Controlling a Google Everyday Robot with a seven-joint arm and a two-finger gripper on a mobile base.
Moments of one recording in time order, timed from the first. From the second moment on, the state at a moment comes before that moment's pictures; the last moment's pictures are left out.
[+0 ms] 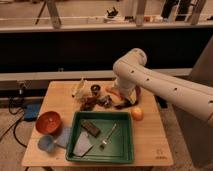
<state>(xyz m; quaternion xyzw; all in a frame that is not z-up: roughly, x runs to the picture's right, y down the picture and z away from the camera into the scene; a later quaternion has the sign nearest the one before) 0.084 0.047 0.724 -0.21 -0.14 -0.46 0.85</state>
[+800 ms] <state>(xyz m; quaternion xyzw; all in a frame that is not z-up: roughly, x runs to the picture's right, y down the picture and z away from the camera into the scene) 0.047 0.123 0.732 -0.24 -0.19 -0.48 0.82</state>
